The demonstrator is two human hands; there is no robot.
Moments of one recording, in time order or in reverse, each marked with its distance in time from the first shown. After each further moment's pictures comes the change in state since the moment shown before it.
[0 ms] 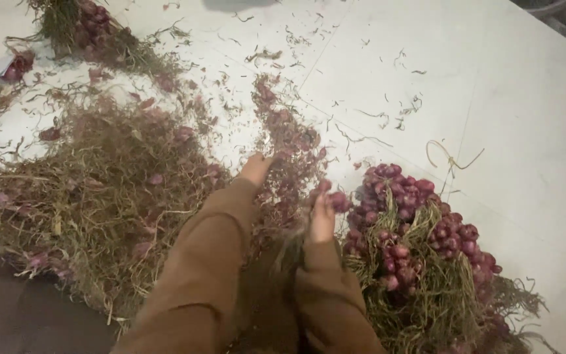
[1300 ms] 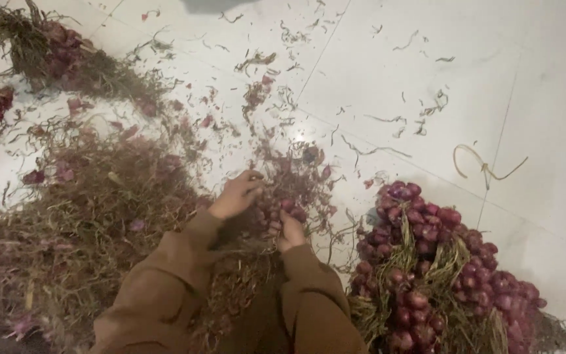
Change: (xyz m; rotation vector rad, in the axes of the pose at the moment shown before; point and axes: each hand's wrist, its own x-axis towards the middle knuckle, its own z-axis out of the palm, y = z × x) left_hand 0.047 0.003 -0.036 0.514 -0.039 0.534; right_hand 0.181 0.098 0.026 0.255 0.015 0.337
